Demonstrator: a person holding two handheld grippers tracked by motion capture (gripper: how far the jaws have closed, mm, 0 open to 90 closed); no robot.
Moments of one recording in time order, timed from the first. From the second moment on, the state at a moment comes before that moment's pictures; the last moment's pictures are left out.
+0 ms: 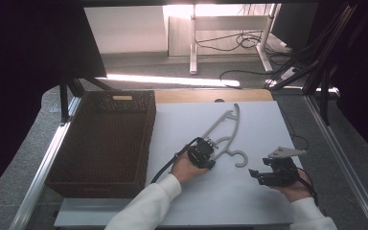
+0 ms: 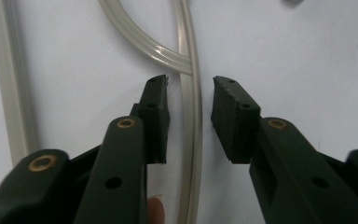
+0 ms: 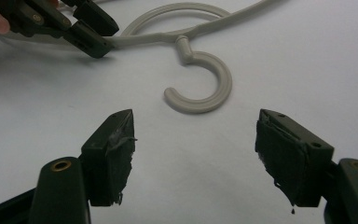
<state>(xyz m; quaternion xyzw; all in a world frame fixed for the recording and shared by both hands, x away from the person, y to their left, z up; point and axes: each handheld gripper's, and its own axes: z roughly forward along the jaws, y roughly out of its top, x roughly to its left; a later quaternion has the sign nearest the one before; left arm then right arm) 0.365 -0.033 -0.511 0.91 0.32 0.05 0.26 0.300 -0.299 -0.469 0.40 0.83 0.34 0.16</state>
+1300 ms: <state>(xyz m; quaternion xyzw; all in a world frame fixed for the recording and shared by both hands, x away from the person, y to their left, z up) 0.379 -0.011 -0.484 0.88 0.35 -0.01 0.31 0.299 -0.301 -0.468 0.41 0.83 0.34 0.17</state>
